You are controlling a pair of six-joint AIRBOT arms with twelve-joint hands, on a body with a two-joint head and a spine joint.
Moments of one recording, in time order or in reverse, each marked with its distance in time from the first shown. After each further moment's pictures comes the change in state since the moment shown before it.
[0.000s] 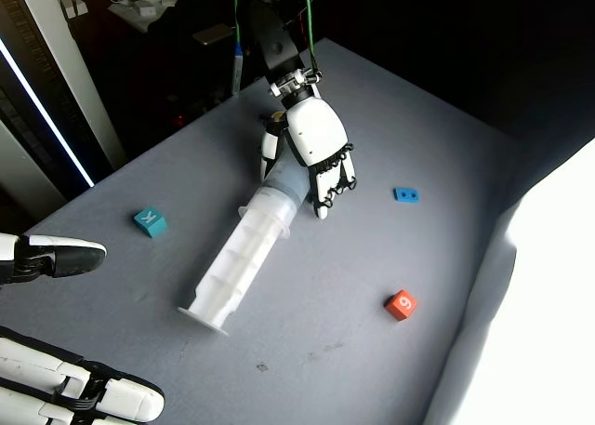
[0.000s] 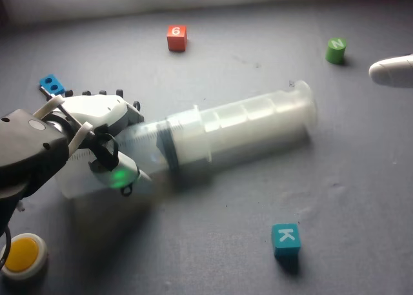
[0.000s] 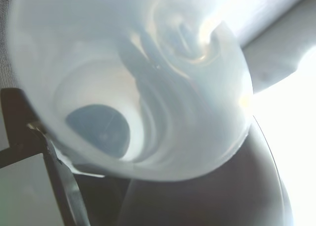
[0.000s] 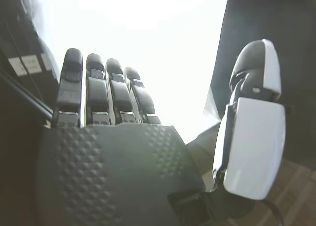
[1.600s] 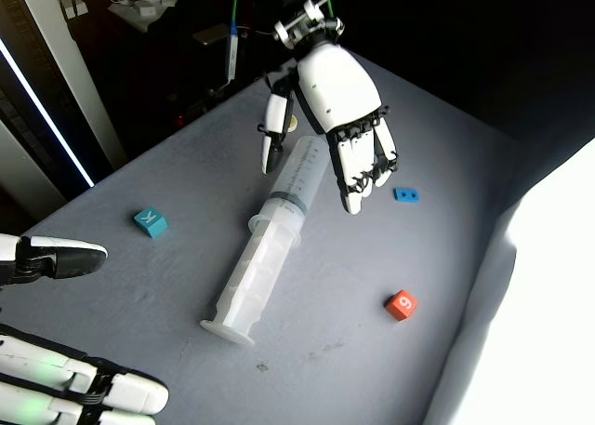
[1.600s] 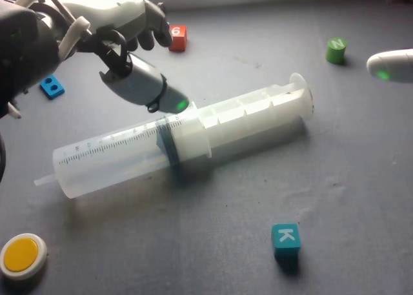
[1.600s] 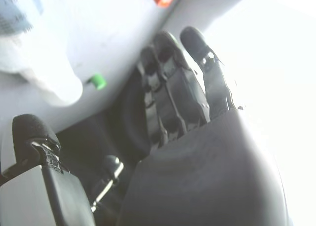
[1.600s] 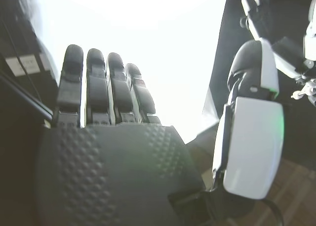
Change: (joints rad) left arm -0.395 0.124 -0.105 -0.204 0.130 0.439; right arm 0.000 -0.002 0.000 -0.015 0.004 0.003
